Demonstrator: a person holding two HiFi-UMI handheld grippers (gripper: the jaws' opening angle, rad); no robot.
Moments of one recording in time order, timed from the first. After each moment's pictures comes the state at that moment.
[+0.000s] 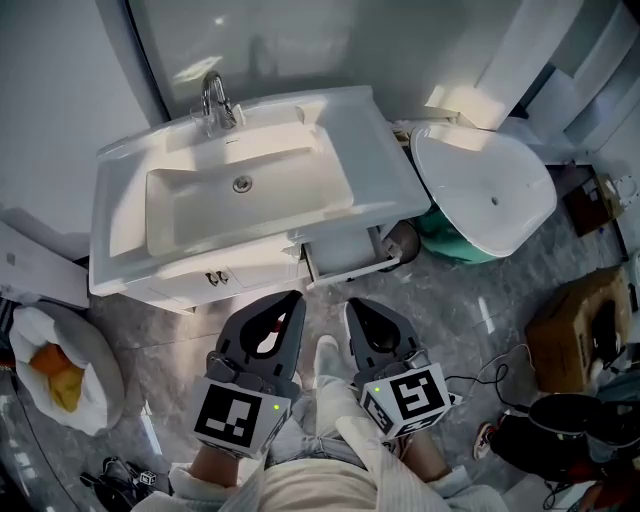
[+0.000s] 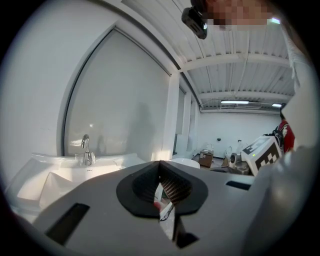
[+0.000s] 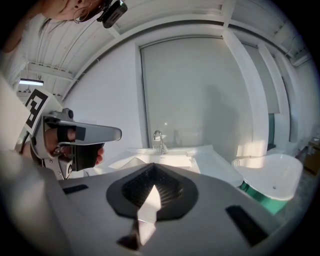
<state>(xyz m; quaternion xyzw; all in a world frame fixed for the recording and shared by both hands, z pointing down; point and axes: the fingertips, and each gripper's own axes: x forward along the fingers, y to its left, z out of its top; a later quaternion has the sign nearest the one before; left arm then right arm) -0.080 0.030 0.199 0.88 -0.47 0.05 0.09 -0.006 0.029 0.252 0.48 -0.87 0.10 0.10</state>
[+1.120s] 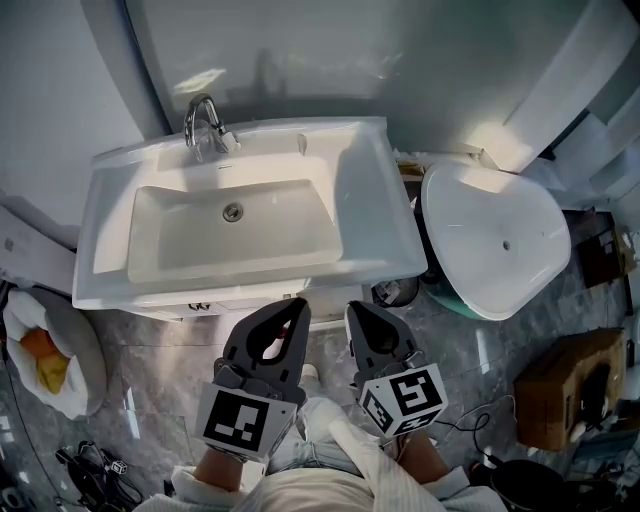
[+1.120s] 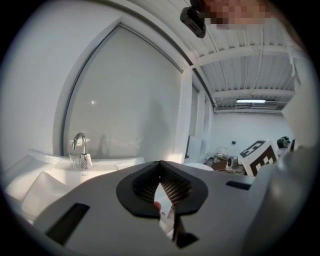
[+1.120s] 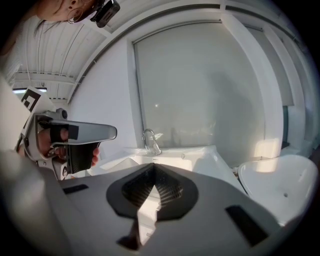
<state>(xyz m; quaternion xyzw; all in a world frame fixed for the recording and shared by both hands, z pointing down) -0.015 -0.094 0.209 0.84 -0.53 0.04 0.11 0.058 -0.111 0.268 0.43 -0.89 0.12 0.10</state>
